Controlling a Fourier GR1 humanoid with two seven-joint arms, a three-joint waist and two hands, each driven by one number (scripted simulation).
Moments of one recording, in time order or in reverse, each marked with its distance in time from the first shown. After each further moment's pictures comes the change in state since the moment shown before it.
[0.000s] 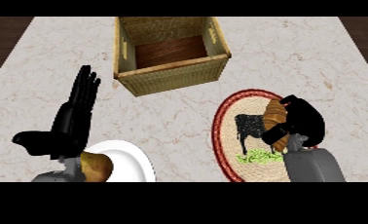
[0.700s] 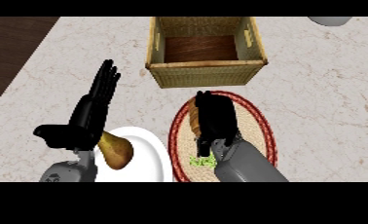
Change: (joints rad) left arm -0.067 -0.015 -0.054 0.046 0.006 -0.075 -0.017; right arm -0.250 0.081 0.554 0.068 0.003 0.067 -0.062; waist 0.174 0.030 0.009
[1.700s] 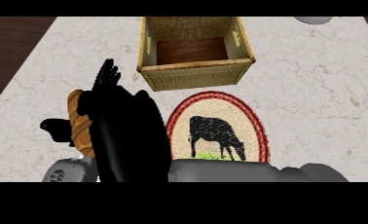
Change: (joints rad) left arm -0.018 -0.014 0.010 0.036 -0.017 0.029 0.014; right arm -0.572 0.002 0.309 -0.196 -0.345 -0.495 0.219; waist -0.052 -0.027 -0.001
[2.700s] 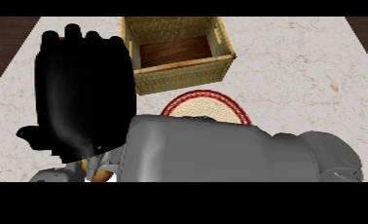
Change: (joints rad) left arm 0.065 0.031 0.061 -0.044 0.019 0.009 -0.002; right arm -0.352 -0.005 -0.113 0.214 -0.104 0.031 0.132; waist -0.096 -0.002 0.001
